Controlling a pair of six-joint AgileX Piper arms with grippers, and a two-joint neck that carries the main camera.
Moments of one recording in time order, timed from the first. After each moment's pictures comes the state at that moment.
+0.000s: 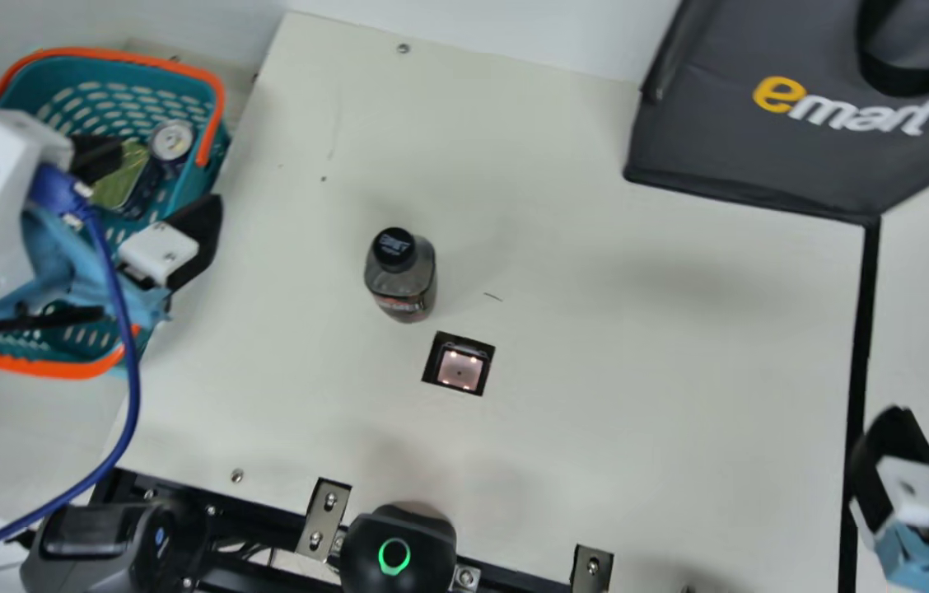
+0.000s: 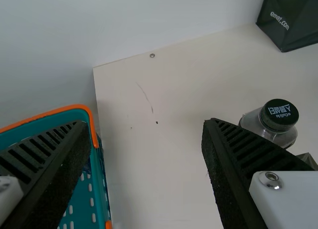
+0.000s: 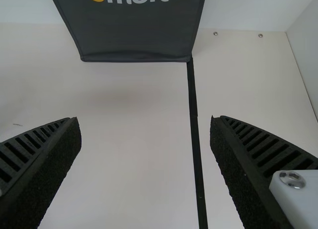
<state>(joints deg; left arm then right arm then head) 13.2 46.1 -52.7 -28.3 51.6 40.8 0.7 42.6 -69.8 -0.8 69.6 -2.2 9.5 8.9</state>
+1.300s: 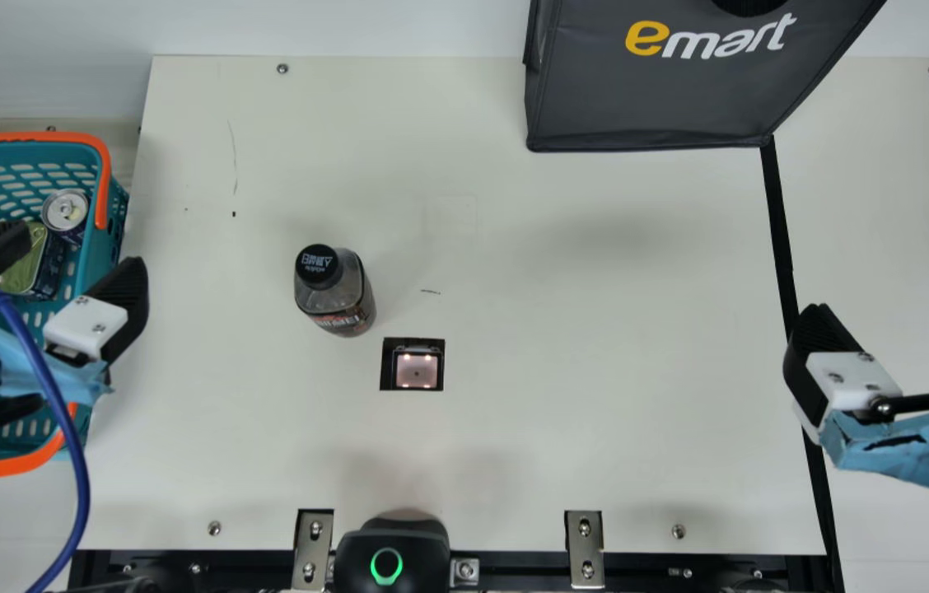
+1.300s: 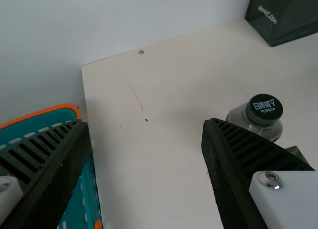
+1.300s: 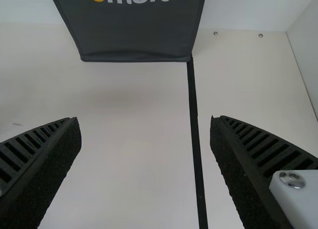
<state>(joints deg) 6.6 46.3 -52.8 -23.5 51.2 34.8 0.7 42.6 -69.8 -0.8 69.7 -2.2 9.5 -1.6</state>
